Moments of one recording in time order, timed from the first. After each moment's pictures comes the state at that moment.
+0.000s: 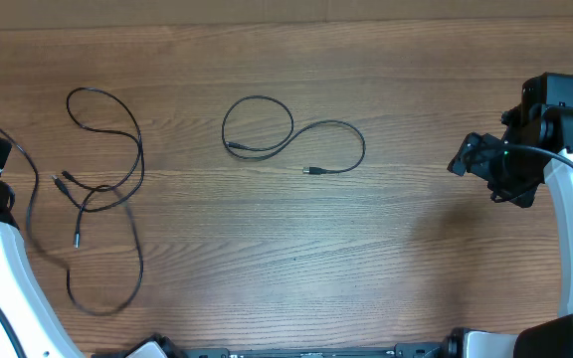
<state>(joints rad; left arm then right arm) 0.59 1.31 1.42 -0.81 -0.19 -0.62 -0.16 1.50 1.41 -1.32 -0.13 0.31</state>
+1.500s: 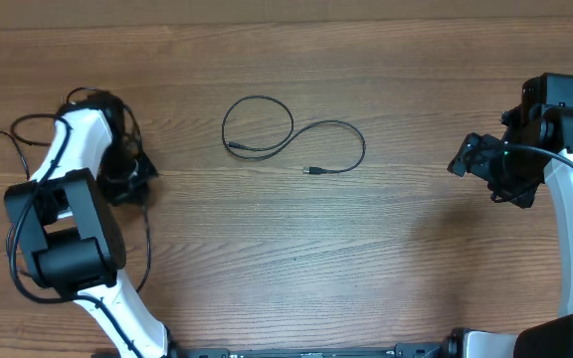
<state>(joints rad) 0.23 2.05 1.47 -1.19 -0.04 -0.40 -0.16 1.50 1.41 -1.32 -0.13 0.30</state>
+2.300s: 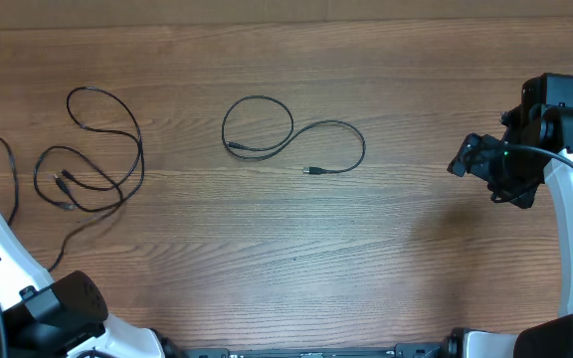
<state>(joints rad) 0.53 1.78 2.17 -1.39 -0.34 -0.68 -0.16 1.50 1.41 -1.33 -0.13 0.31</state>
